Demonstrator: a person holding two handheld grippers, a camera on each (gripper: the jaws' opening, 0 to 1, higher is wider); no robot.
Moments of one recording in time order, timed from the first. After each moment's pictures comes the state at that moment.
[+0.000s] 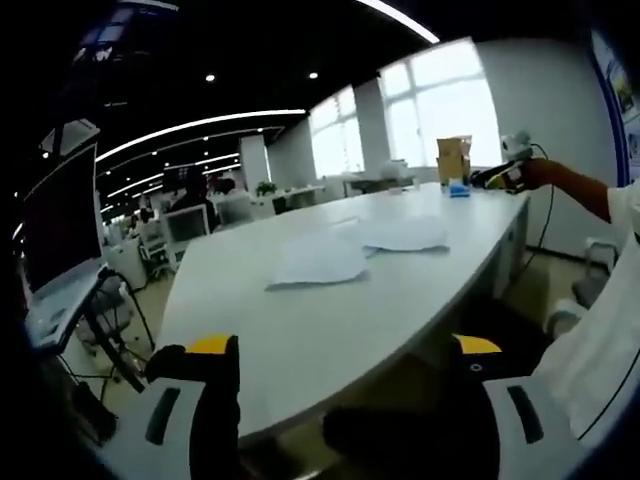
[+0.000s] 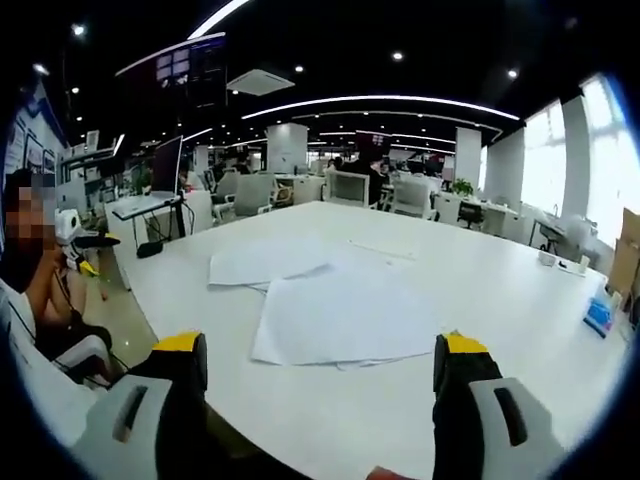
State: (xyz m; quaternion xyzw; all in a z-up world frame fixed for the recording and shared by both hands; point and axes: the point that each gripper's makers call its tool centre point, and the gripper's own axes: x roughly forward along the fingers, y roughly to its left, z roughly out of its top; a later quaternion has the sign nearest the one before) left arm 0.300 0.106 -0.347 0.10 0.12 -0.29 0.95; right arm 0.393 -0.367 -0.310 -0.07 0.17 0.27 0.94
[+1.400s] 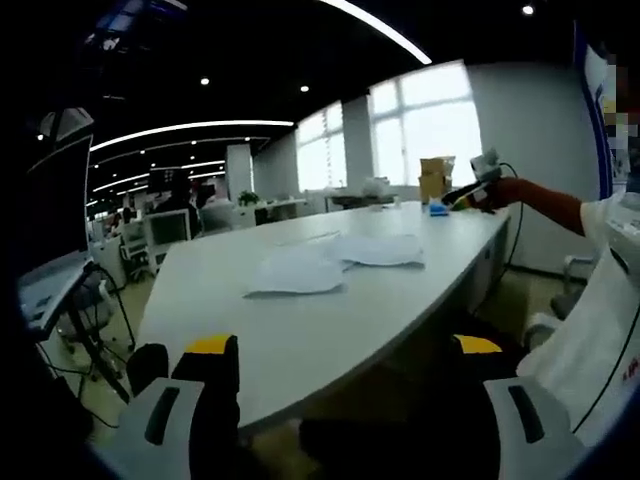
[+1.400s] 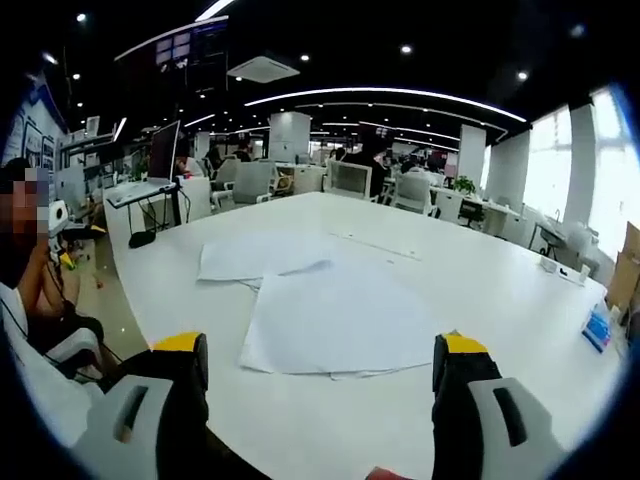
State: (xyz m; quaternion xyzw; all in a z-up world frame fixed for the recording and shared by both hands) left arm 0.285 0.099 -0.345 0.06 0.10 -0.33 0.94; right arm 0.421 -0.355 -0.316 -0.09 0.19 0.27 0.94
